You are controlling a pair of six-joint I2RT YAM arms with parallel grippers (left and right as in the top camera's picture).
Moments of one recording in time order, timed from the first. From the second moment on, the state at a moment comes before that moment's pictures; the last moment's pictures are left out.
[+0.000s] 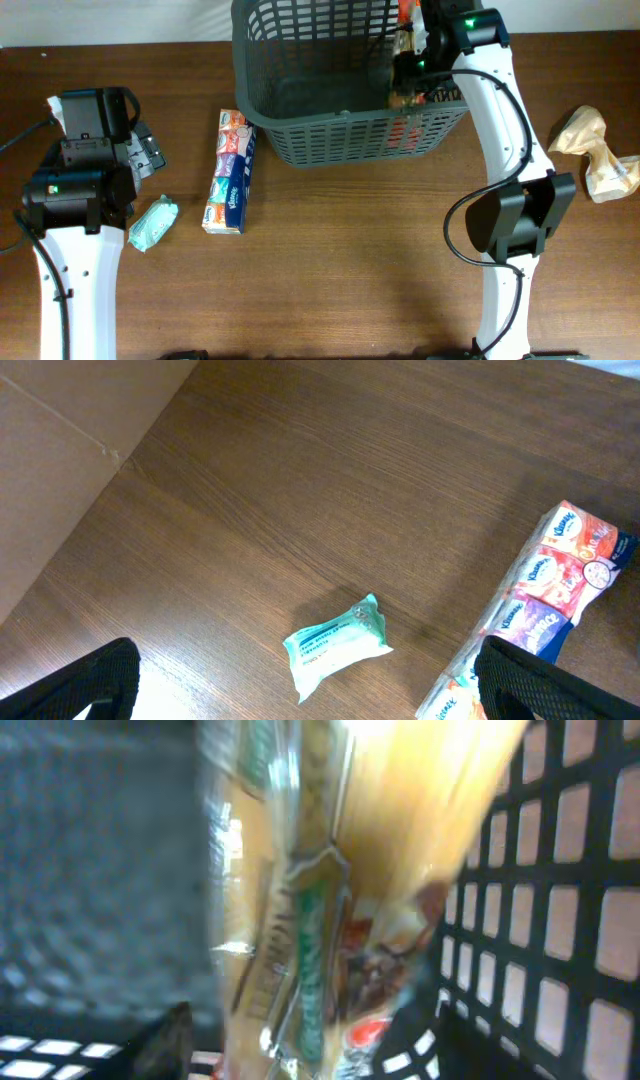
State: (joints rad) left arm 0.06 1.32 1.51 -1.12 -0.45 -0.29; right arm 0.18 2.28 2.40 -1.29 -0.03 0.07
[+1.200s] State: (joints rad) left arm 0.06 1.32 1.51 -1.12 -0.45 -0.29; right arm -0.23 1.98 2.99 -1.69 0.40 0.51
